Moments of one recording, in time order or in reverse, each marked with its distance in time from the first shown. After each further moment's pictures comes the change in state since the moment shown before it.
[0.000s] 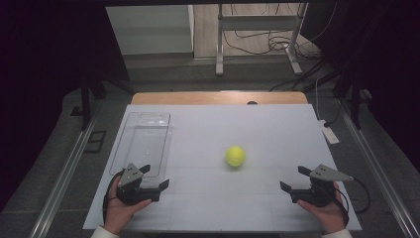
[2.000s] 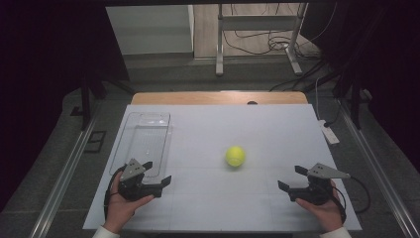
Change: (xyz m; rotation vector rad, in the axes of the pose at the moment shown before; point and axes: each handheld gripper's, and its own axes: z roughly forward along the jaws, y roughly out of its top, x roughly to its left) left arm -0.006 0.022 0.002 0.023 -0.017 -0.014; right arm -0.005 -0.002 0.009 0.010 0.038 0.017
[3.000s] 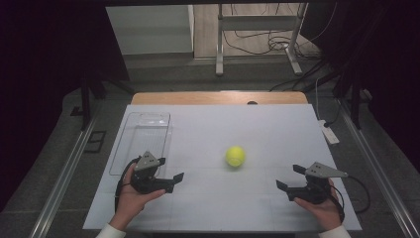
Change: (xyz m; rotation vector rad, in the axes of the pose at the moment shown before) left arm -0.017 0.031 0.019 0.063 -0.076 0.023; right arm 0.003 0.003 0.004 0.000 0.008 -0.019
